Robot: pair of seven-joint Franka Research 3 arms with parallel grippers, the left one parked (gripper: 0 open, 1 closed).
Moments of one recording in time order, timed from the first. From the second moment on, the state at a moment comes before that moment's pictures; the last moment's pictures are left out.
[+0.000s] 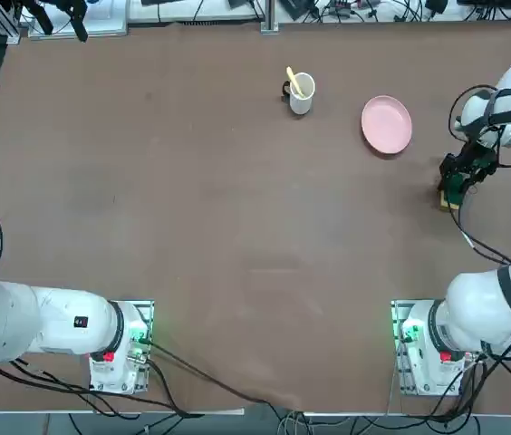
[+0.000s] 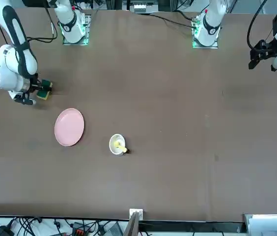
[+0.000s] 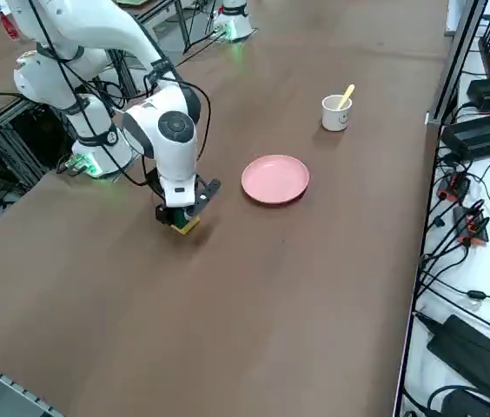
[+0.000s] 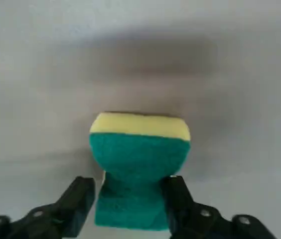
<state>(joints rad) -0.30 0.26 -0.06 -2.38 -0.05 2.30 -0.15</state>
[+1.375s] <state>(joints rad) -0.26 0.21 -0.03 -2.30 -0.05 2.19 -0.15</state>
